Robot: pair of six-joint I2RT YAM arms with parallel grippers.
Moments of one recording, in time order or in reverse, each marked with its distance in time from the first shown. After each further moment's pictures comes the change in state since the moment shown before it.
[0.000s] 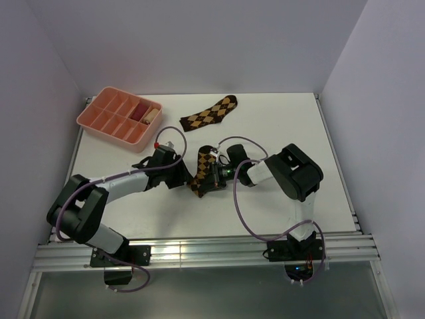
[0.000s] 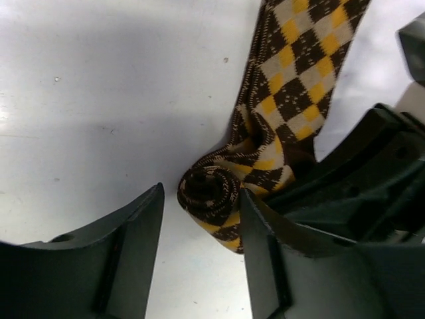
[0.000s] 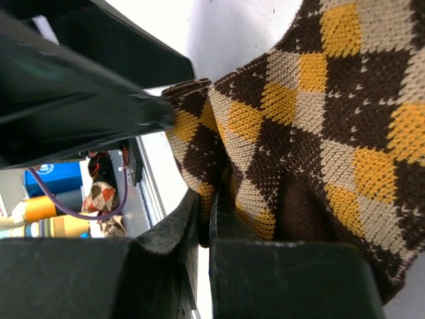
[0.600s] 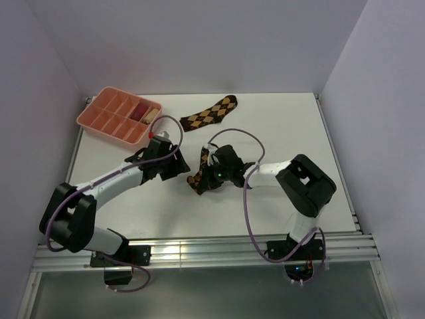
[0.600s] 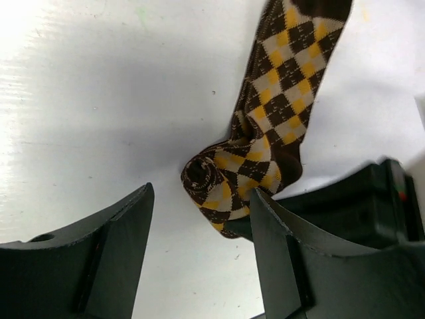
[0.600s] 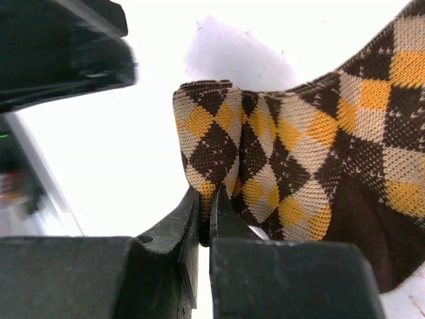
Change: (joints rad) left arm 0.027 -0.050 0.134 -0.189 -0.074 0.067; right arm 0.178 -0.201 0.056 -0.314 0.474 -0.307
